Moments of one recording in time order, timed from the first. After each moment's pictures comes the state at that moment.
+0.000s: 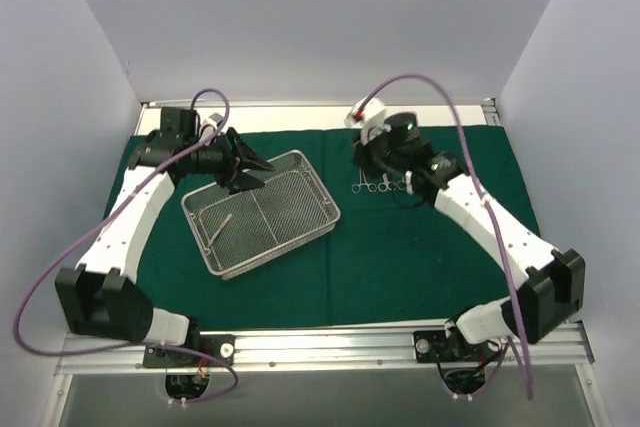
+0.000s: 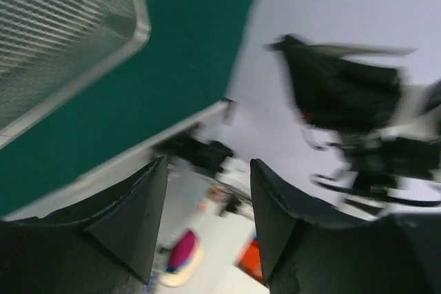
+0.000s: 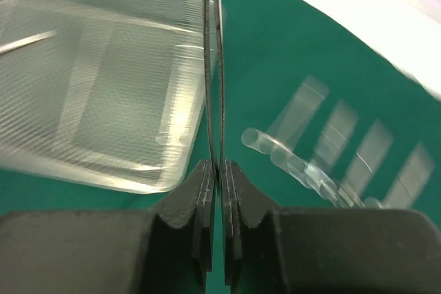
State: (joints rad) left arm -0.16 1.35 1.29 -0.70 0.82 -1.03; right arm 0.59 1.36 1.21 -0.36 -0.16 -0.14
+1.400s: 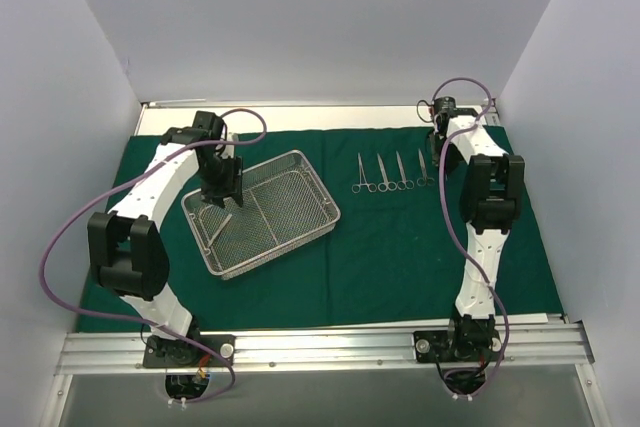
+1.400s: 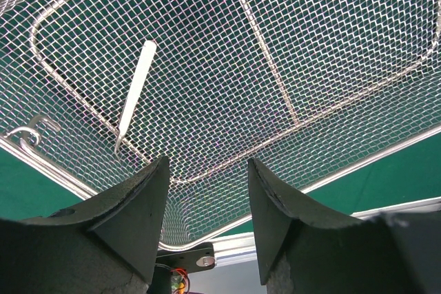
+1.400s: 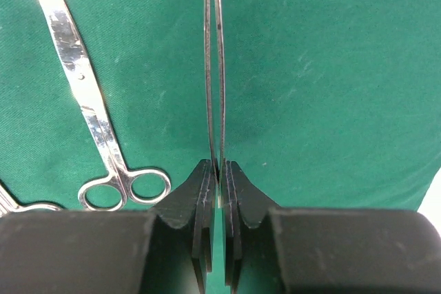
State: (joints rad) left arm -0.20 1.68 1.45 -1.06 0.12 -0.22; right arm -0.01 2.24 1.81 -0.85 0.26 -0.02
